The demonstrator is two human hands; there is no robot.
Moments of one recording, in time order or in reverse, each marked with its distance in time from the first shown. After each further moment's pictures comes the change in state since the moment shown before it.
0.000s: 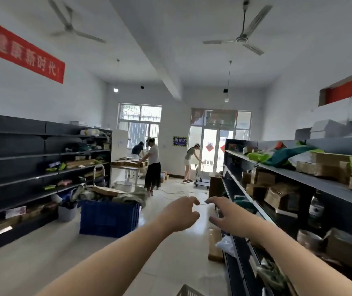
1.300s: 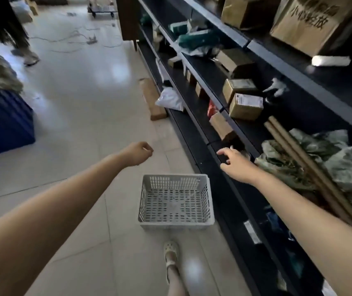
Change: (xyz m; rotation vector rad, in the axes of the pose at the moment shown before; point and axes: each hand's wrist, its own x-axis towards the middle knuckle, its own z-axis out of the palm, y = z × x) left_hand 0.617 -0.361 0.443 -0.297 -0.806 -0.218; right_hand 0.432 0.450 0.357 0.341 -0.211 0.916
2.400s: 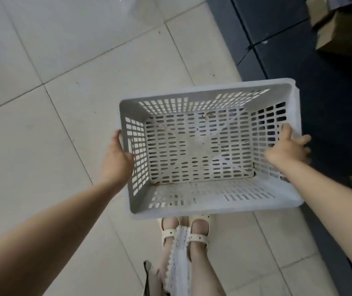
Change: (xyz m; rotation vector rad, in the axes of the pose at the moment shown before) left_hand 0.404 -0.420 0.325 0.077 0.092 -0.388; right_hand 0.375 0.318 0.462 -0.173 -0.103 0.894
